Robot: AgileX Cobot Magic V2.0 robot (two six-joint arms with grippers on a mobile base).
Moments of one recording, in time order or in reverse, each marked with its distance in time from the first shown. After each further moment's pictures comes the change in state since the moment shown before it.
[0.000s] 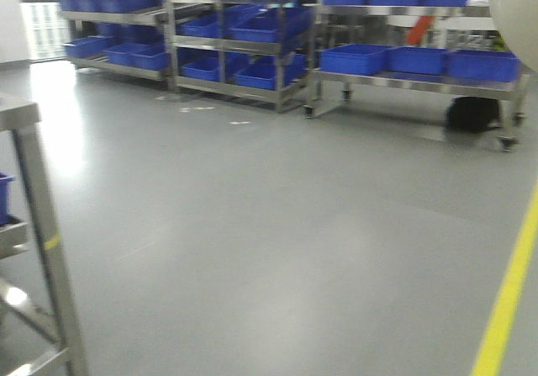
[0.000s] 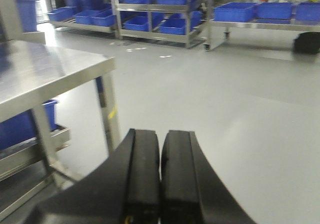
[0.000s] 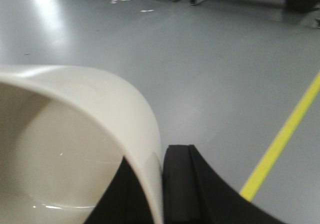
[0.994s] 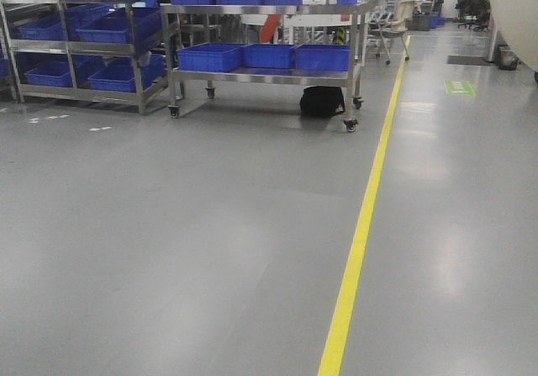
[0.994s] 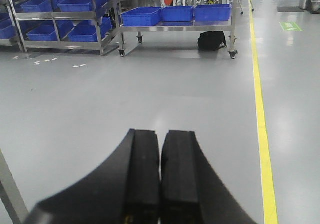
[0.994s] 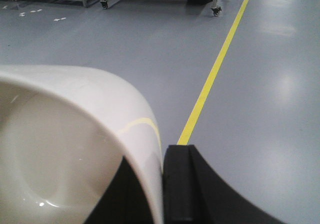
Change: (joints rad) left arm 0.000 0.000 0.000 0.000 0.000 0.000; right arm 0.000 0.000 0.000 0.000 0.000 0.000
